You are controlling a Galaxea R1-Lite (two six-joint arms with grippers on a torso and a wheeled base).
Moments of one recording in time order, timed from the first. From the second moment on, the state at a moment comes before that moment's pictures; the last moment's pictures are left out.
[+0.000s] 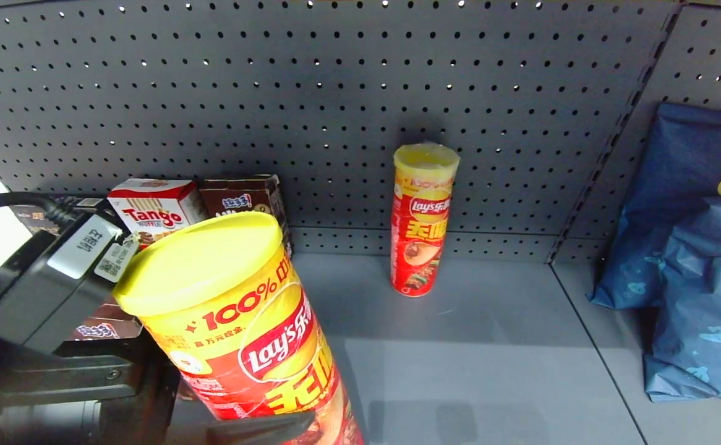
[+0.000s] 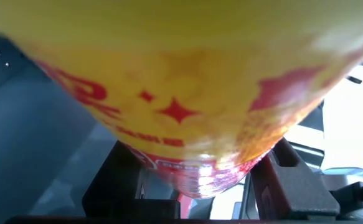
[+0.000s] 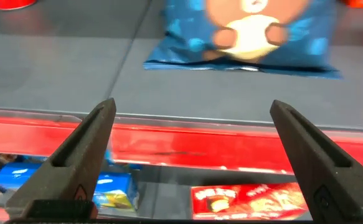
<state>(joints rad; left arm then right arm) -0.62 1.20 -0.63 -0.31 -0.61 0.13 0.00 0.00 0.00 0.00 0.03 0.01</state>
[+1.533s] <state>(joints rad) -0.60 1.20 -0.60 -0.31 -0.54 0.12 0.23 0.67 -0.63 -0.01 0.41 -0.09</state>
